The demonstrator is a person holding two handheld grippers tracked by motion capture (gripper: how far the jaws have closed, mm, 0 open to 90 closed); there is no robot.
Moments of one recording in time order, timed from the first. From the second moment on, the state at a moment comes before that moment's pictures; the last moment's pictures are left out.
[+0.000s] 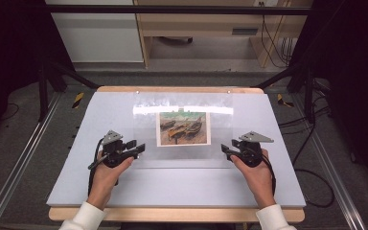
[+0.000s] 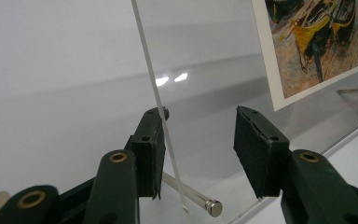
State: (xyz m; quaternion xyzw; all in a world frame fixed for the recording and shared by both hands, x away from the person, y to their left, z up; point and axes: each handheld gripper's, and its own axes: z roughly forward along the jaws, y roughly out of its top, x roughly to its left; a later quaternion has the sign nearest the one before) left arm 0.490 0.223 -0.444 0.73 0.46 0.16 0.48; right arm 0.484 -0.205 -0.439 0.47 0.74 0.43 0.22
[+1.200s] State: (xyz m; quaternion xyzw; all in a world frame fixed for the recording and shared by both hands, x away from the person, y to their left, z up) left arm 0.476 0.225 -0.444 0.74 0.46 0.16 0.46; right arm 0.466 -0.212 -0.440 0.47 0.74 0.42 0.22
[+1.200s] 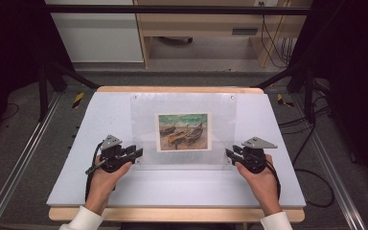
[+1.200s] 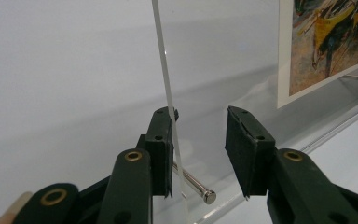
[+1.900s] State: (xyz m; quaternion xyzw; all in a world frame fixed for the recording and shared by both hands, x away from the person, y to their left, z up) left arm 0.467 0.224 -0.445 0.75 0.45 0.17 0.45; right arm 0.458 -0.214 -0.442 0.46 0.75 0.42 0.22
